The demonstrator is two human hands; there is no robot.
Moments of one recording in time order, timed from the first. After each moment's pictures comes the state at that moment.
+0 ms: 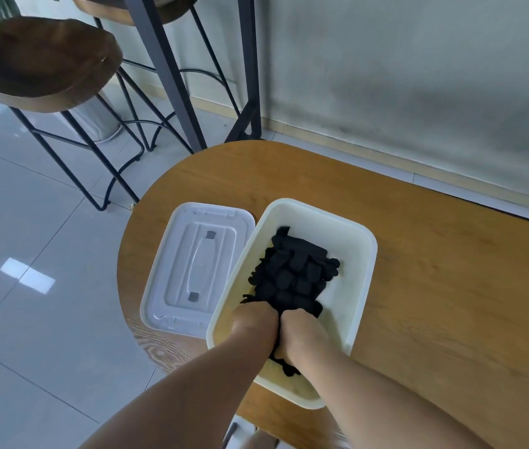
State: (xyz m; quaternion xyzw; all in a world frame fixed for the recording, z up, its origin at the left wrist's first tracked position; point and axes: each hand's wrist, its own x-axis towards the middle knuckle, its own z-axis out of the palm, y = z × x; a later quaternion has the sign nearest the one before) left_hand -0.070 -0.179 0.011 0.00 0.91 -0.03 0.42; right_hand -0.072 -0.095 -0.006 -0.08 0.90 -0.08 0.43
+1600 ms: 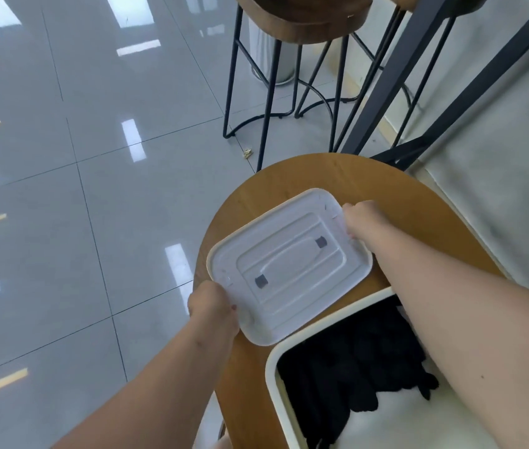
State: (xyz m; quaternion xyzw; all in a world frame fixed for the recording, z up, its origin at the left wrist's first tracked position) left_hand -0.028 -0.309 -0.003 0.76 0.01 -0.60 0.25; right_hand -0.279 -0.280 0.003 -0.14 0.92 -0.13 0.33
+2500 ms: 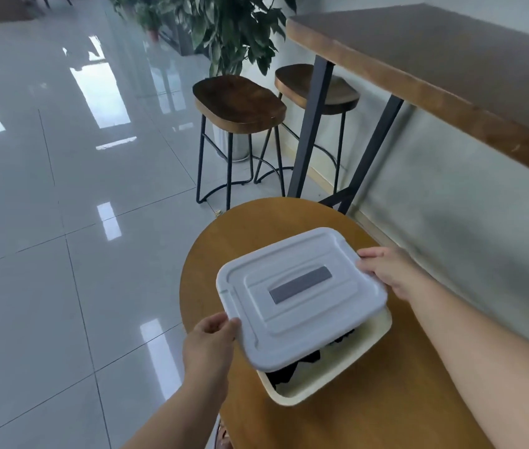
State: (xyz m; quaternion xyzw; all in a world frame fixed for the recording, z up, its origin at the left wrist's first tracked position) left_hand 0.051 -0.154 0.109 0.62 -0.41 -0.64 0.19; right_hand -0.250 -0.045 0.132 -0.08 0.86 -0.37 0.34
